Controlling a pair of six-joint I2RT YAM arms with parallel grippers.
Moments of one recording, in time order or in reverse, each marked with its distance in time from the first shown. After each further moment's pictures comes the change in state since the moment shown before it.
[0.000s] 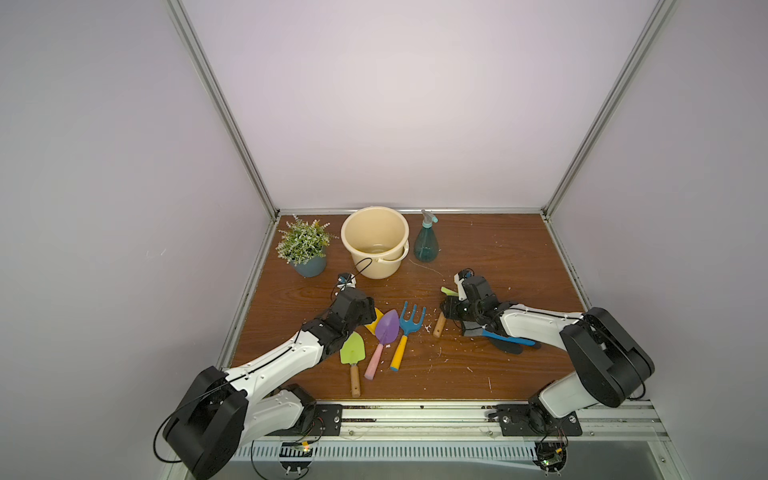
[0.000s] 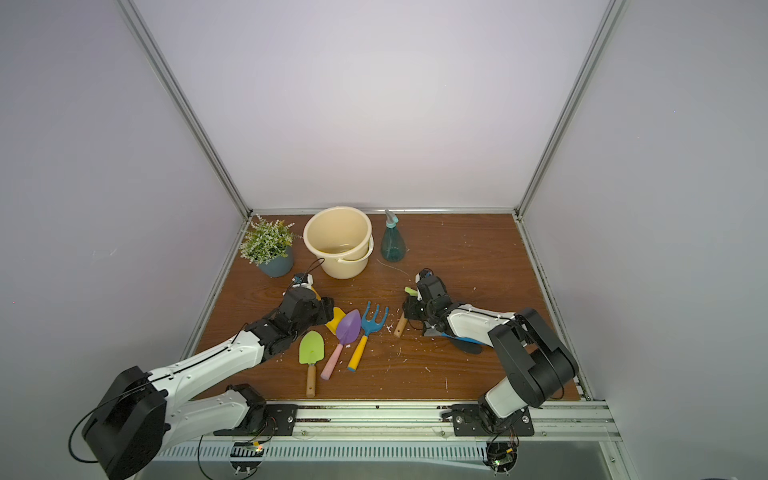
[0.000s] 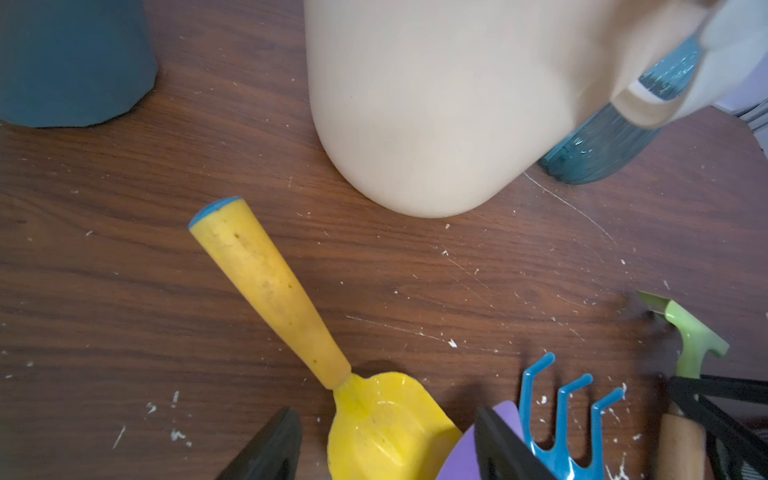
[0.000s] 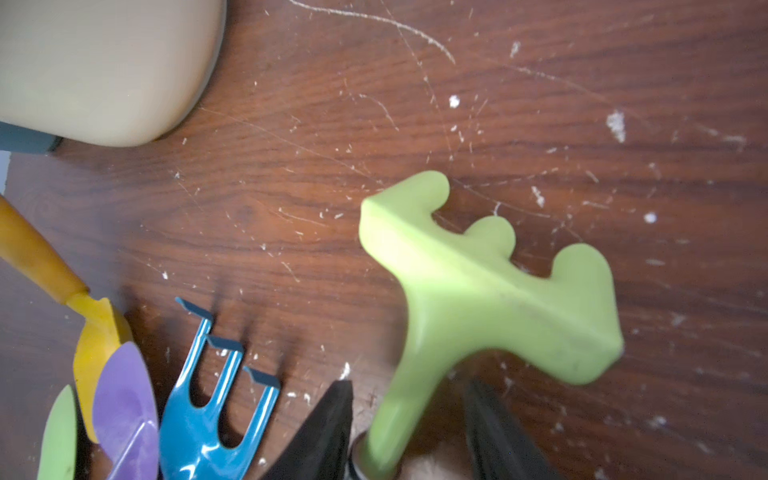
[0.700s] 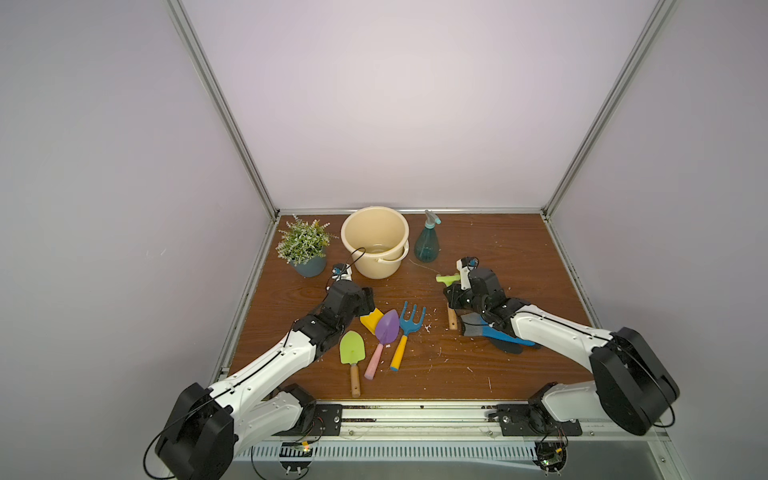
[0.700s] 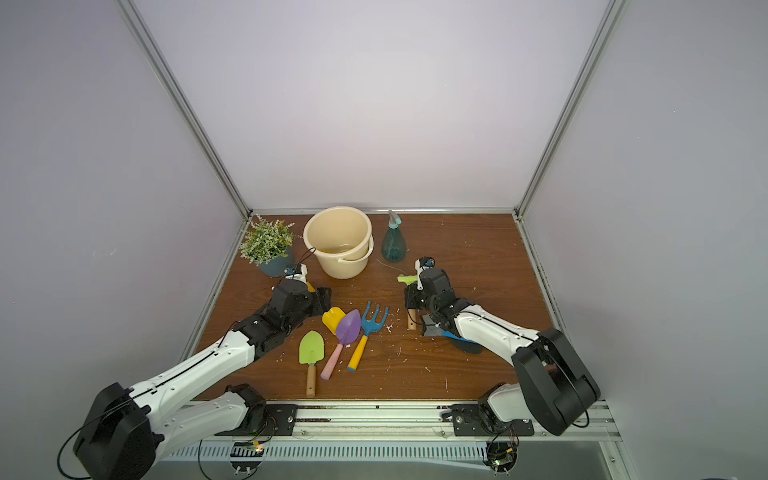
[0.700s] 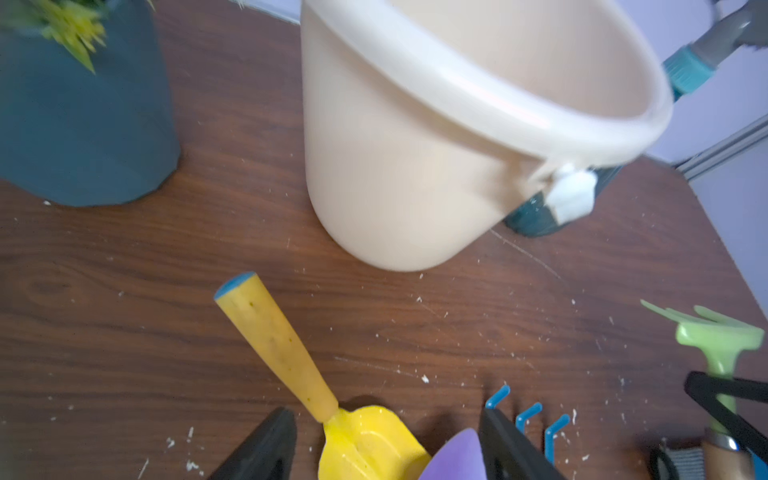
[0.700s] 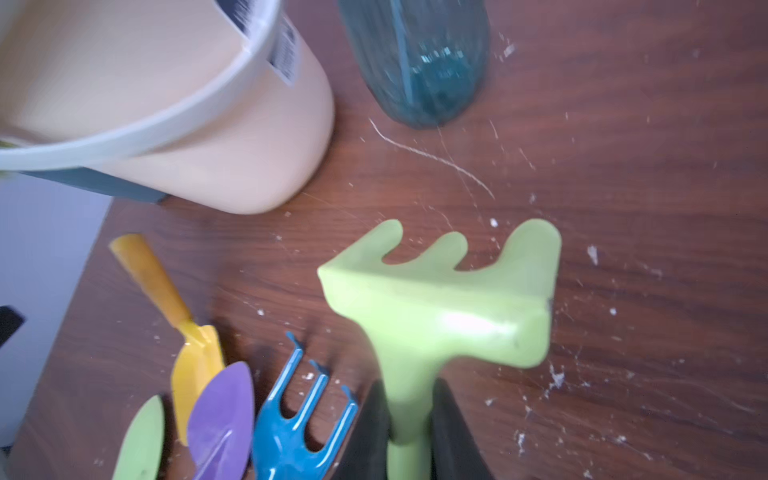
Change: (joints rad) left arm 0.042 -0.081 0.085 -0.055 0.008 0.047; right arm 0.022 -0.196 0.056 -0.042 0.053 -0.069
